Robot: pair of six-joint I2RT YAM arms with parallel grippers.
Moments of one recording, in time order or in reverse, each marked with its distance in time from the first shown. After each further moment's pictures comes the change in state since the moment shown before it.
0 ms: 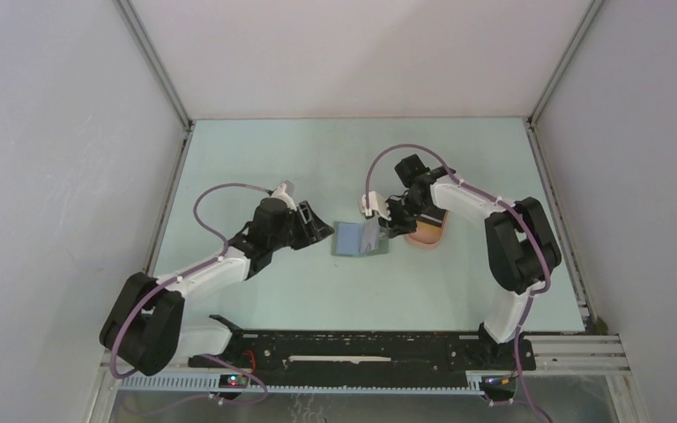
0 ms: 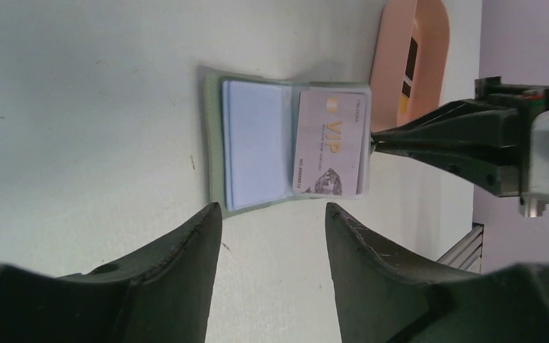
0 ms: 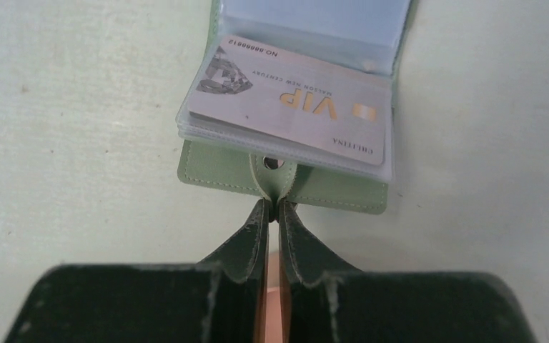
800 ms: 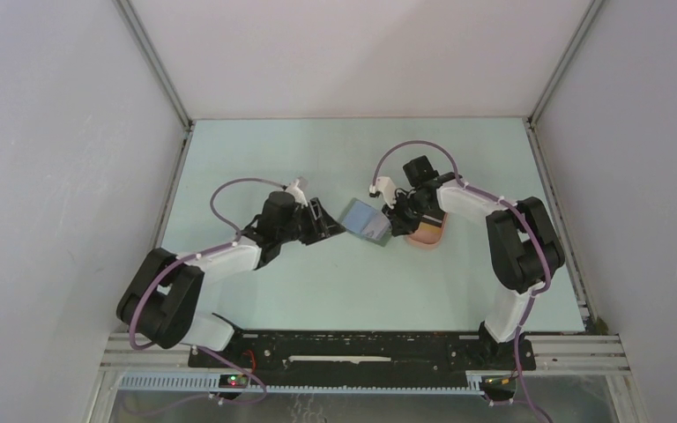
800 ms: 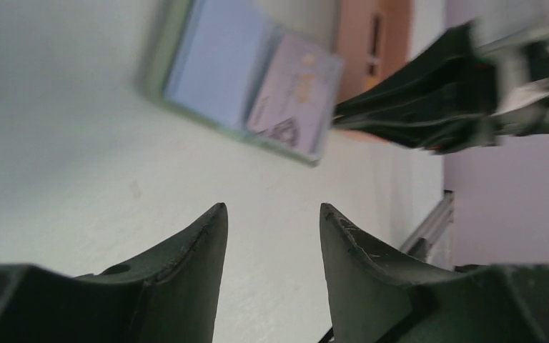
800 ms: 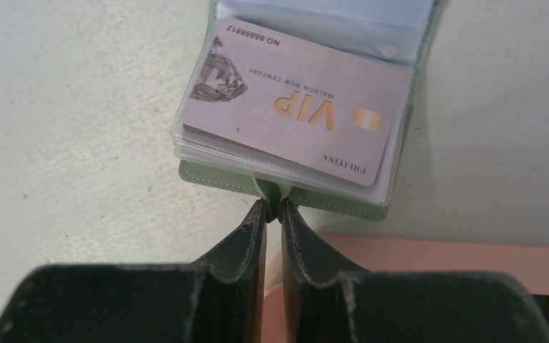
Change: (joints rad) left arm 0.000 0.164 0.041 0.095 0.121 0.000; right arm -0.045 -0.018 -0.079 0.224 0.080 0.552
